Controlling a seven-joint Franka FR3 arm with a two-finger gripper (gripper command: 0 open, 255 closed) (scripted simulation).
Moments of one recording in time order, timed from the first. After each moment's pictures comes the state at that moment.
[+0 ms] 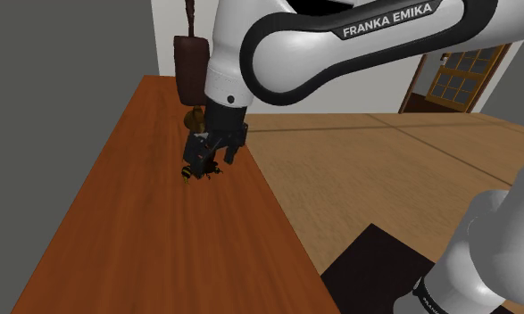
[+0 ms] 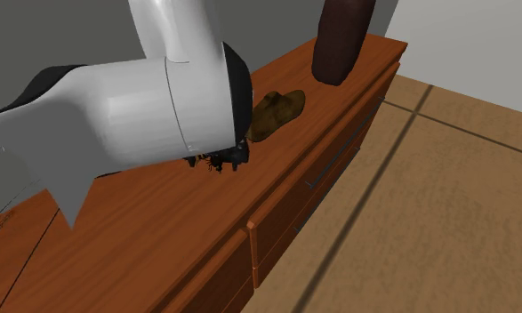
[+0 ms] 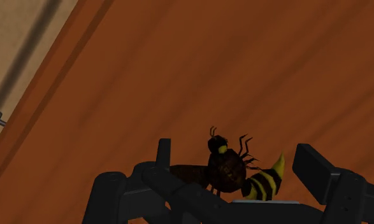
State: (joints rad) arm 0.17 -0.08 0.43 -2.03 0.04 2.14 0.37
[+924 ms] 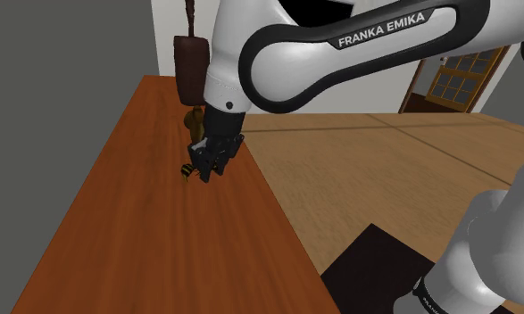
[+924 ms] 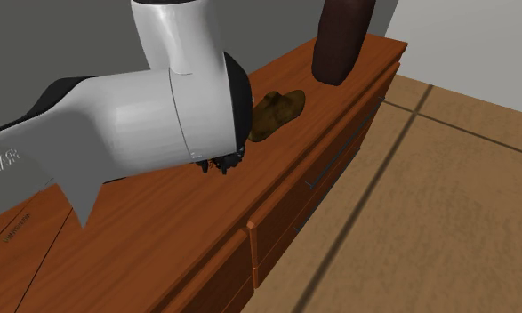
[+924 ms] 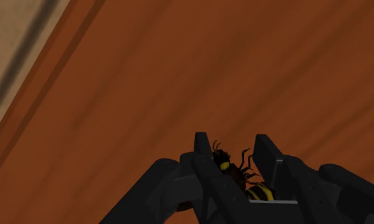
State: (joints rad) arm 0.17 -0.06 0.43 -2.05 0.03 2.17 0.37
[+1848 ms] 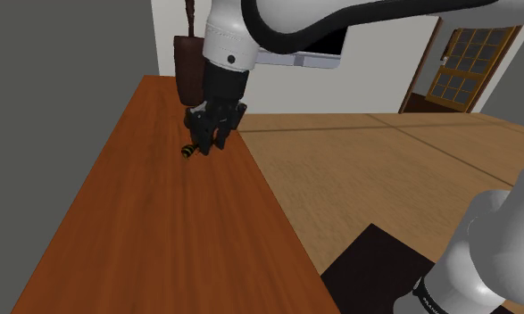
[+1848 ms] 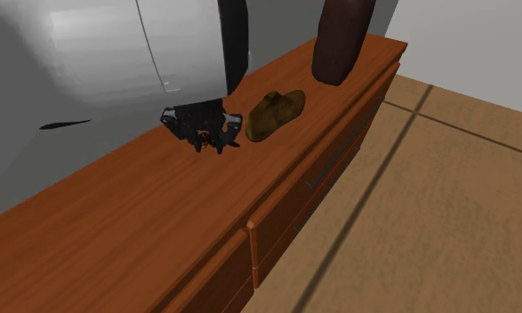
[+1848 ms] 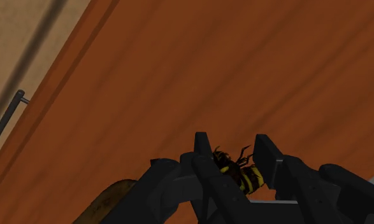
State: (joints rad) arm 0.17 -0.09 0.42 -1.90 0.04 1.99 0.37
